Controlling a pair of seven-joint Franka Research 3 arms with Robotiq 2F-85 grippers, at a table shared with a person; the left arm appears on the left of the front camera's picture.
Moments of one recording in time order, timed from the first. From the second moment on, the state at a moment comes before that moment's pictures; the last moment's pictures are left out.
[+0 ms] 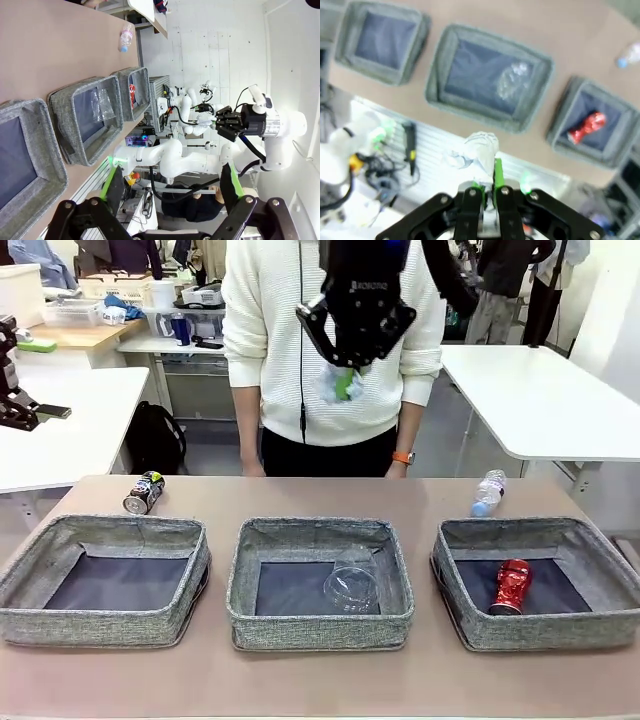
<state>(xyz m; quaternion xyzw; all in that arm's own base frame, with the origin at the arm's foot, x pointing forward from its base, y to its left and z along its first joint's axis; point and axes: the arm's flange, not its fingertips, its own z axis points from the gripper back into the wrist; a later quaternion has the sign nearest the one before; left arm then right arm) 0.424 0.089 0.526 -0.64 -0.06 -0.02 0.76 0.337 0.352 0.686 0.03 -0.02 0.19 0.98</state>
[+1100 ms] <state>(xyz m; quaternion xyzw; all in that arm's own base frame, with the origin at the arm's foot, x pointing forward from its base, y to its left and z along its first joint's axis) 0.424 0.089 0.526 -0.64 -0.06 -0.02 0.76 0.303 0.380 0.760 0.09 0.06 0.07 0.99</state>
